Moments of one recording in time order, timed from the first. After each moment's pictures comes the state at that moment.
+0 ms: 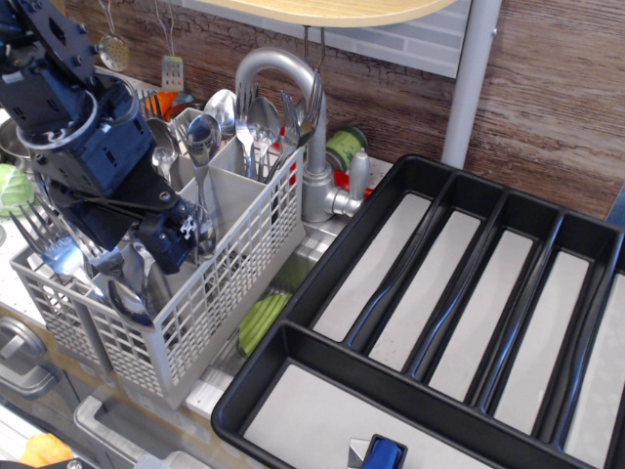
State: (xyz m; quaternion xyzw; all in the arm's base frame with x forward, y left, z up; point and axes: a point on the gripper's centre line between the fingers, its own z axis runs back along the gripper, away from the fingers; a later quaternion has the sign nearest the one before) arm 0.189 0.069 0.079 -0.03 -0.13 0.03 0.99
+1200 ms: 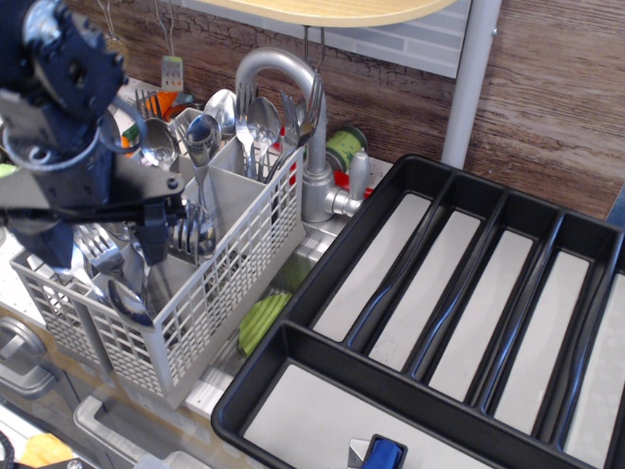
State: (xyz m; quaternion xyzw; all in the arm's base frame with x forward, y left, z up) arm 0.165 0.077 0.085 0.04 -0.15 0.36 0.92
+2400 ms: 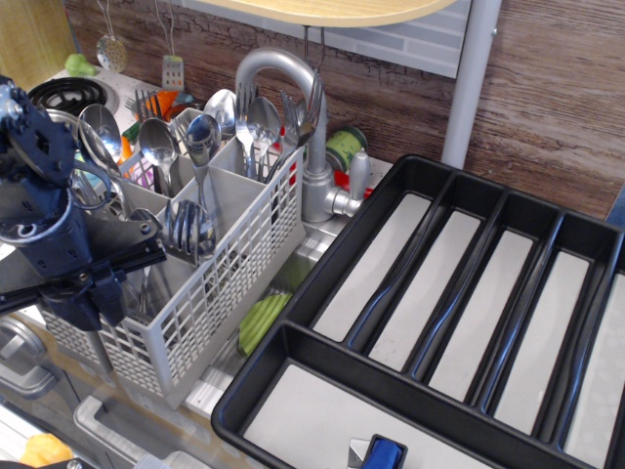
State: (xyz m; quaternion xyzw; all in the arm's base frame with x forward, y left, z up) arm 0.153 0.081 0.045 -0.01 -0.11 0.43 0.89
